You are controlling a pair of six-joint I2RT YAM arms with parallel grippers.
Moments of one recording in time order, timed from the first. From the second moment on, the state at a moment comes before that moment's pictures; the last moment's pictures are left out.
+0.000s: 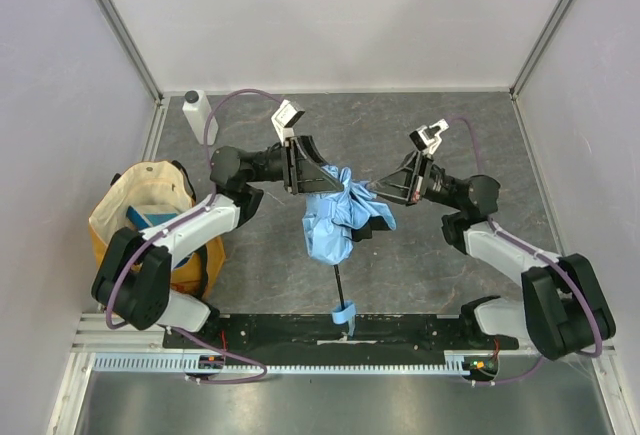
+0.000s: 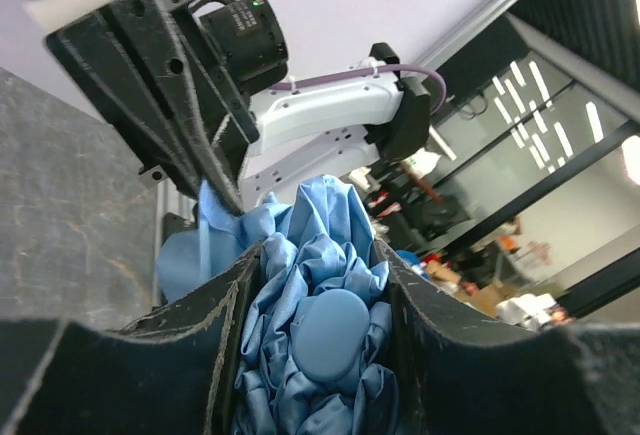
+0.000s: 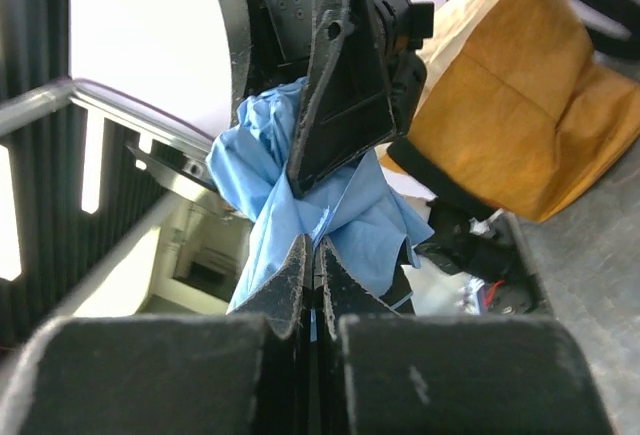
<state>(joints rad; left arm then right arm) -0.52 1.44 0.87 1.17 1.09 -1.42 0.31 1.29 0.54 1.29 -0.97 1.70</state>
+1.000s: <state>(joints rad) -0.52 1.22 0.85 0.39 0.85 -0.68 0.31 0.91 0.58 0.60 -0.91 1.02</state>
